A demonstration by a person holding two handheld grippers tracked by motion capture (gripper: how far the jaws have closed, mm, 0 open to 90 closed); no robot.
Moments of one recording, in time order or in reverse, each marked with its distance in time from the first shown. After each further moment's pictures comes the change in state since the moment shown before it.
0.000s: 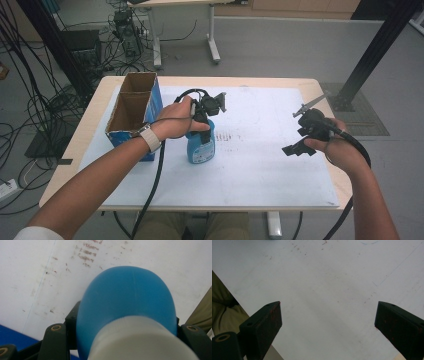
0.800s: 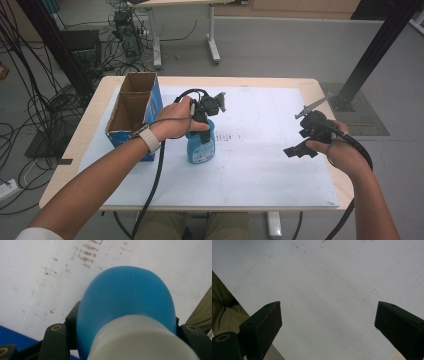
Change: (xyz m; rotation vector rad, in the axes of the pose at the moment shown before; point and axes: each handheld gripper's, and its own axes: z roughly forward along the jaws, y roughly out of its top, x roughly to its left) left arm 0.000 -0.001 -0.001 -0.003 0.001 0.006; right arm 0.000 -0.008 -0.001 -0.007 -0.004 0.010
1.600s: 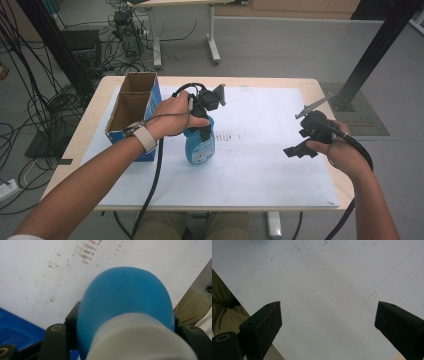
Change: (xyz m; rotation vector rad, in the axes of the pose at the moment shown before) left arm -0.014 -0.006 -0.042 -0.007 0.005 -0.082; right arm 0.003 -0.001 -0.002 -0.014 0.000 -0.012
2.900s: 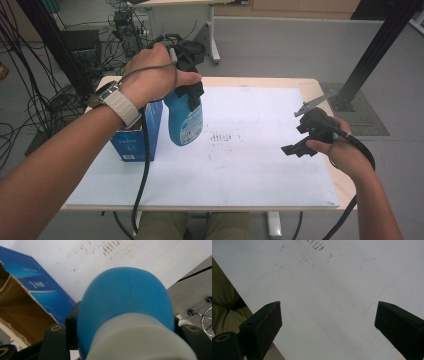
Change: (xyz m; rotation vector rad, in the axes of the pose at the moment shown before) left arm -0.012 -0.016 -0.138 0.004 0.041 -0.347; right arm 0.014 0.001 -0.014 -0.058 -0.005 -0.060
